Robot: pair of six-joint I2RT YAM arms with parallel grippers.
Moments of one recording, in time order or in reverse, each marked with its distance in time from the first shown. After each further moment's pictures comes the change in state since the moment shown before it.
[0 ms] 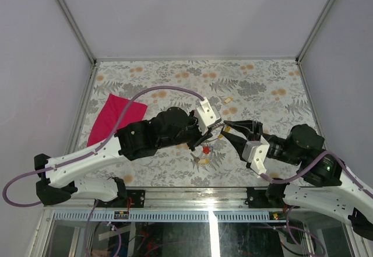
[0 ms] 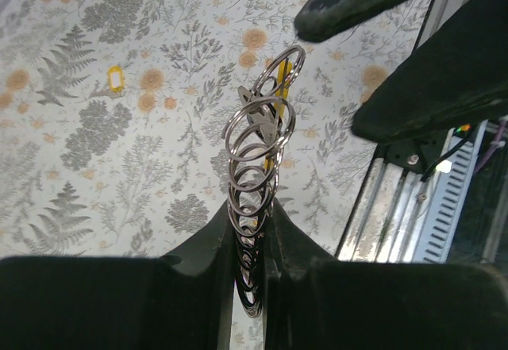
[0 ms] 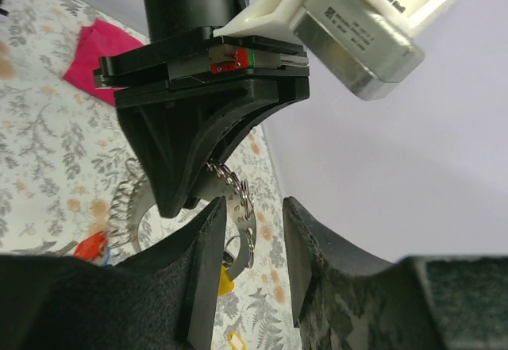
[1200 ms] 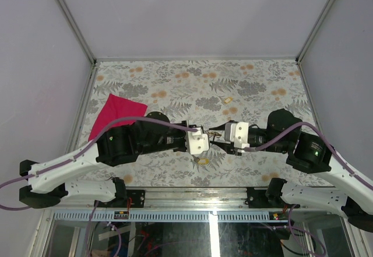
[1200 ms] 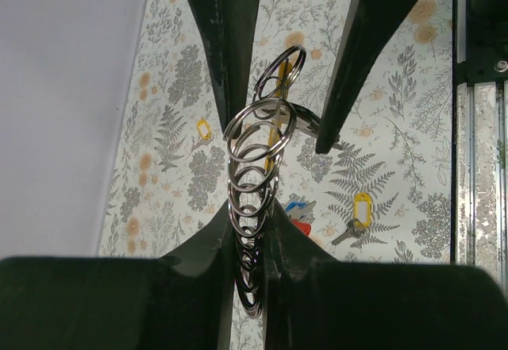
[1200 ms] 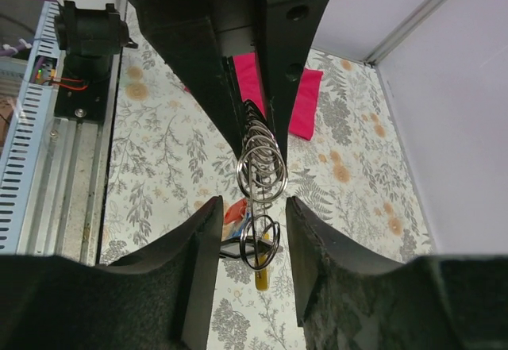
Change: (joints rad) left arm -0.045 -0.133 0.000 -0.089 0.026 0.562; right arm 0.000 0.211 0.209 -0.204 -0.128 0.303
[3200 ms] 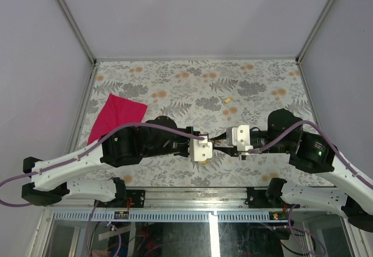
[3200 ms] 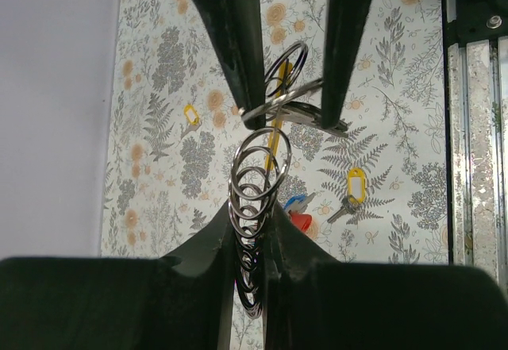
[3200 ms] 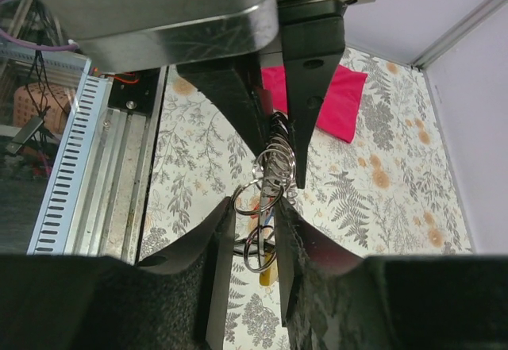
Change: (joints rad) left arm -0.034 0.031 0.008 -0.078 -0.024 0.039; right arm 0.000 0.011 0.035 -0.092 -0.104 0.024
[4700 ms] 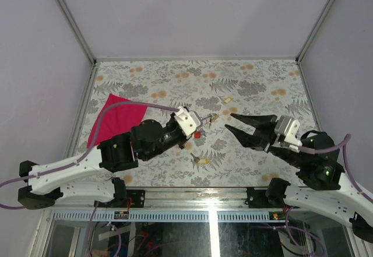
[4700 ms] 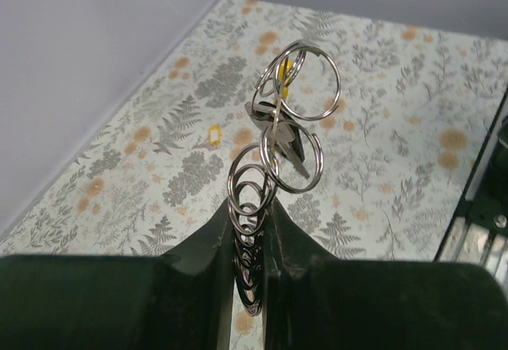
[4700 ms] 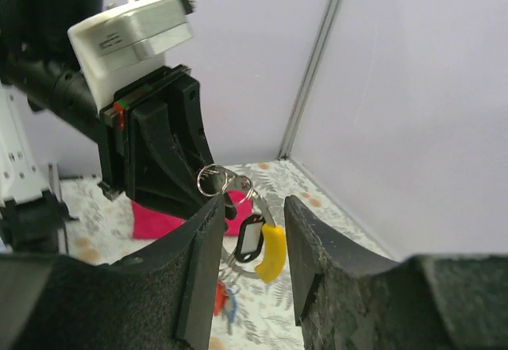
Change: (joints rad) left arm -0.001 -0.095 -0.188 0.382 -0.251 -0.411; right arm 0.000 -0.299 -0.319 0.602 0.322 0.217
